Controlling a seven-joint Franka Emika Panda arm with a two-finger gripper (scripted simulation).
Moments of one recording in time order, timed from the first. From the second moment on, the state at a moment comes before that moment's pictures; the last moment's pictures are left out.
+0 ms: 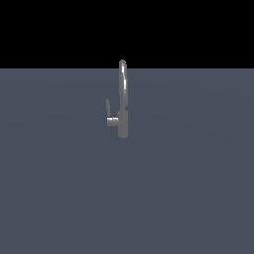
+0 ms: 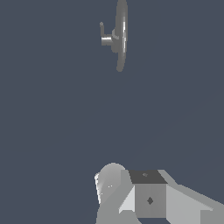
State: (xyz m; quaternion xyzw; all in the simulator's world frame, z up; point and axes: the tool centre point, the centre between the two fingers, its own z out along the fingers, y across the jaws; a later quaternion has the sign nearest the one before) arm -0.259 0.013 0.488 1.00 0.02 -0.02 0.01
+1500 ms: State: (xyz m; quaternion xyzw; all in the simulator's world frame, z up) arm -0.253 0.033 0.526 1.00 -0.06 0.05 0.04
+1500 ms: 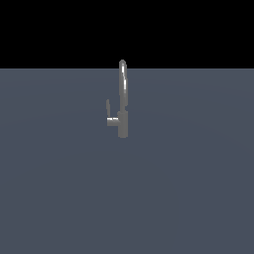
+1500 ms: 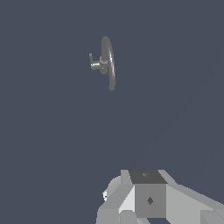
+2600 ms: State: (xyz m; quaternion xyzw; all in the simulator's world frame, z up) arm -0.190 0.125 0.593 0.91 -0.31 0.25 0.14
